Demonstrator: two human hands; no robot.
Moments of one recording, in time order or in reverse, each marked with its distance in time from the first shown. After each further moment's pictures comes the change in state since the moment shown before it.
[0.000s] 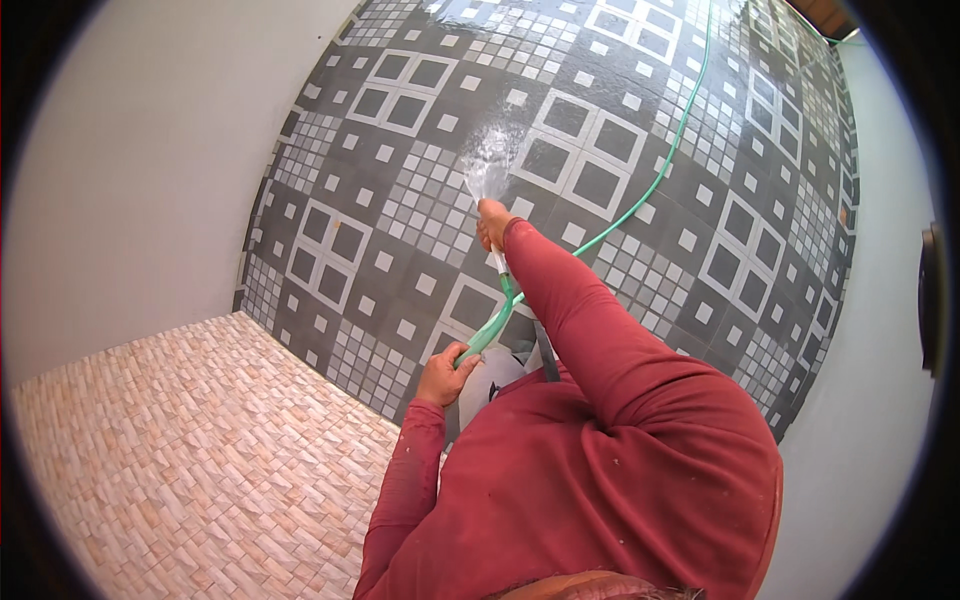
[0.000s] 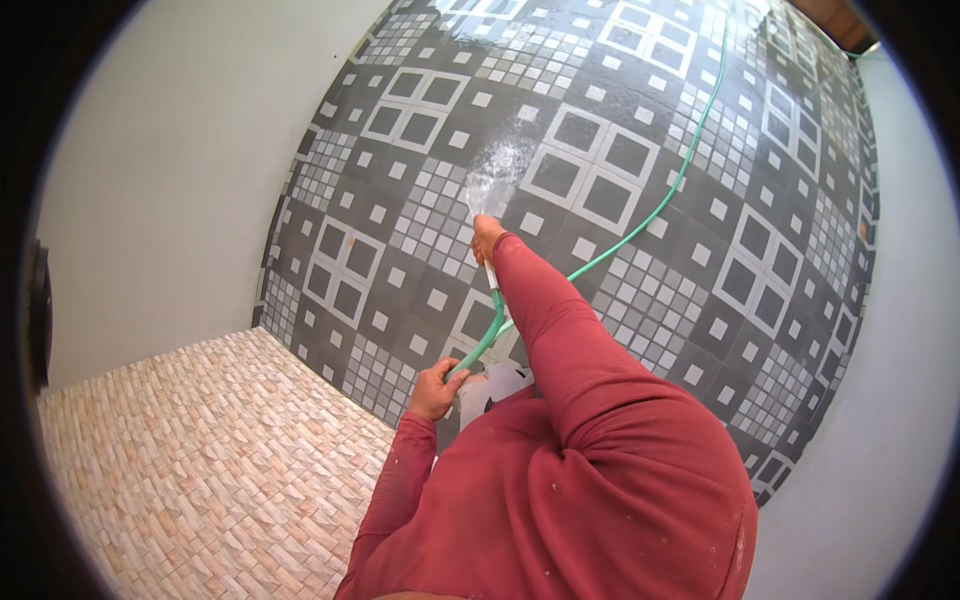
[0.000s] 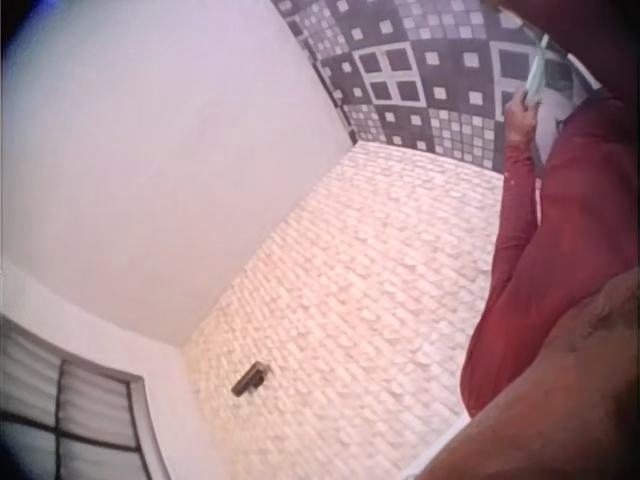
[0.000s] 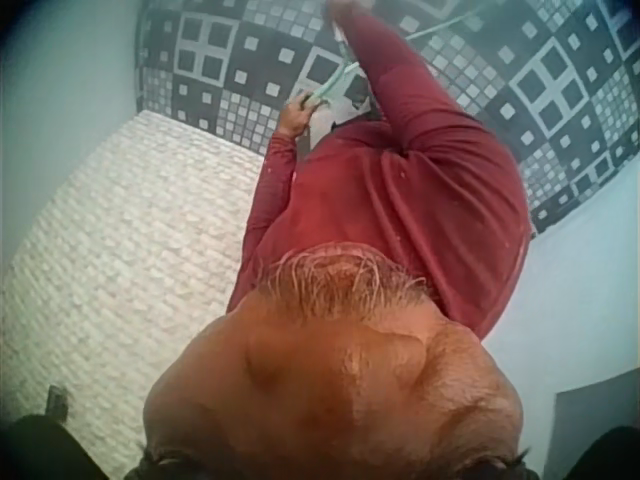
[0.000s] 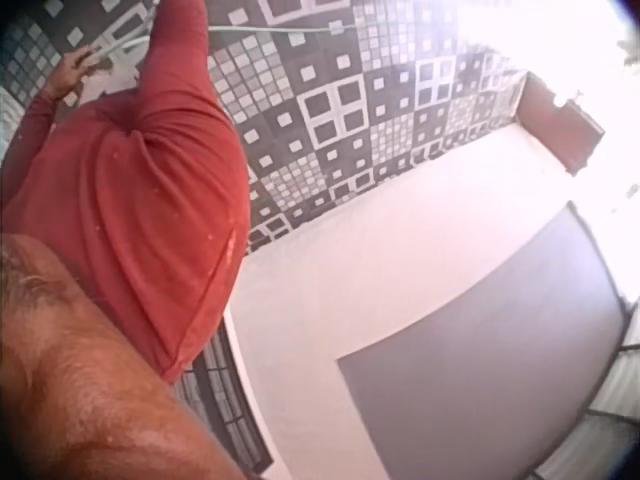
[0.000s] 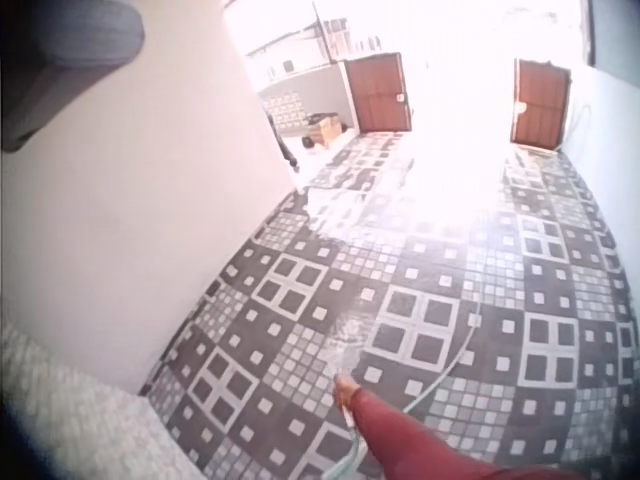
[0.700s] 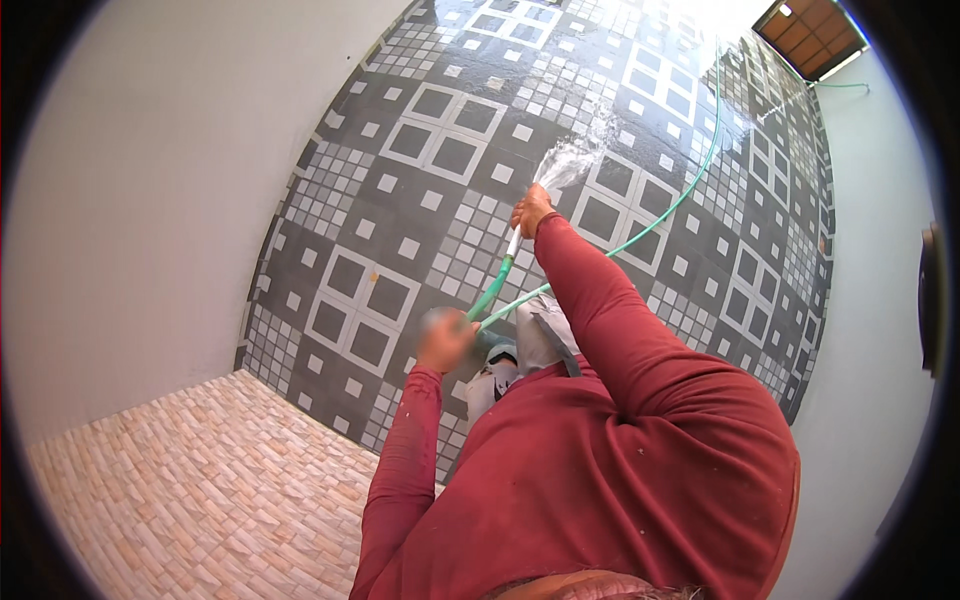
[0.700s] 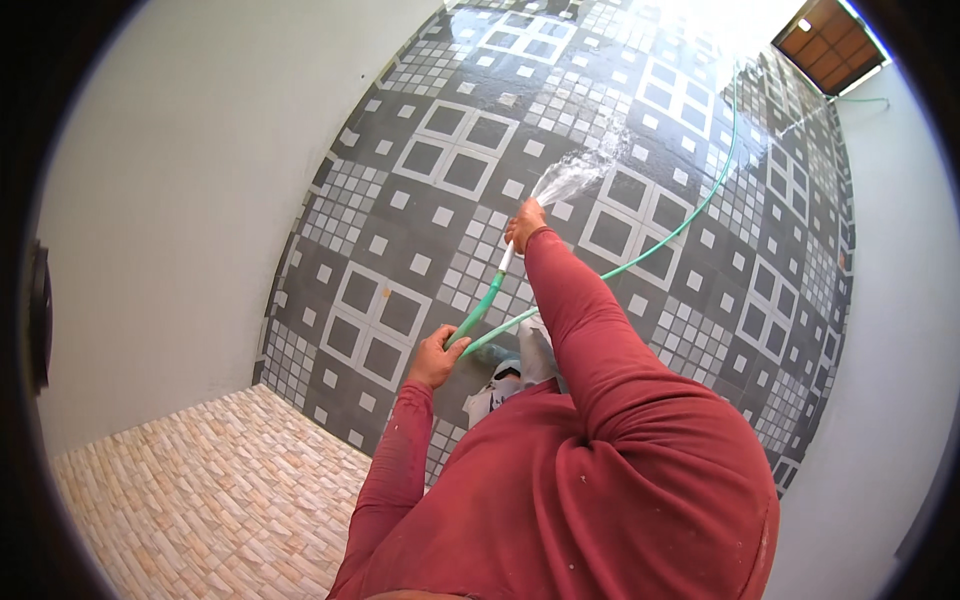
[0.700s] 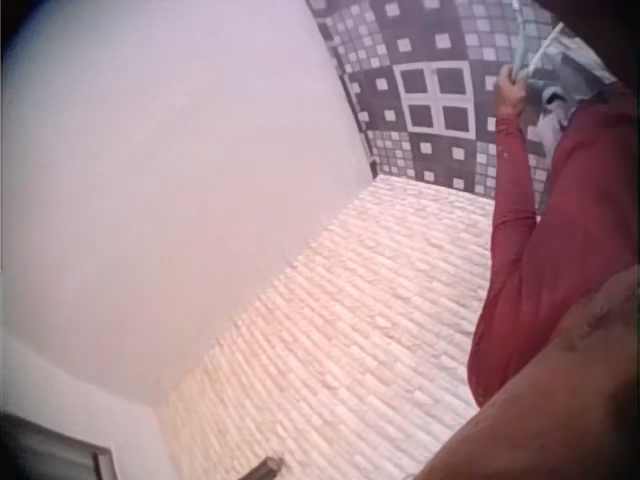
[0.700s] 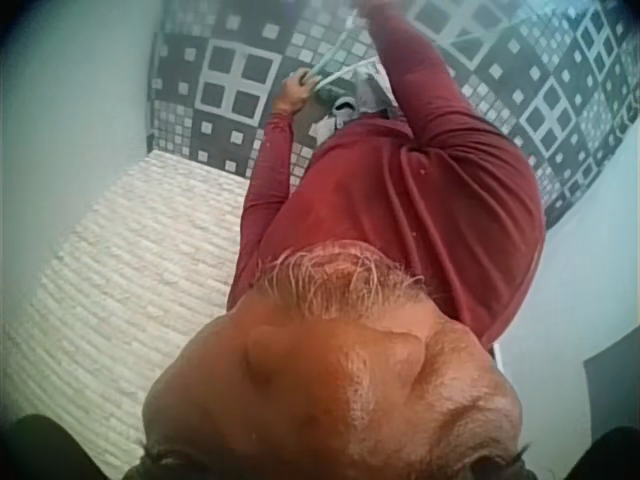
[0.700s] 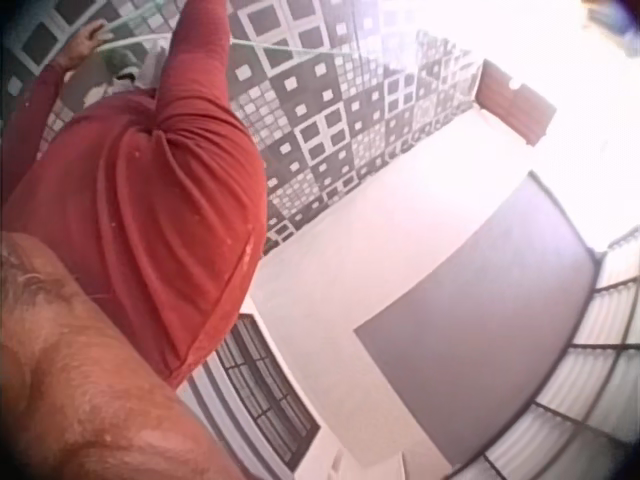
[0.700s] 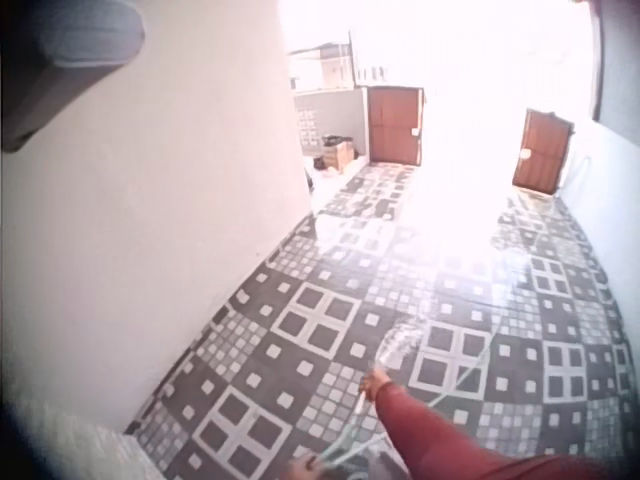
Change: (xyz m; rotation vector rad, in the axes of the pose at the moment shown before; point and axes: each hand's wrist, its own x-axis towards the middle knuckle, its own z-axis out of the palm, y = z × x) left_hand 0.199 -0.151 -0.330 -0.199 -0.028 0.098; right_hand 0.080 -0.159 0.274 0.515 0.326 -0.241
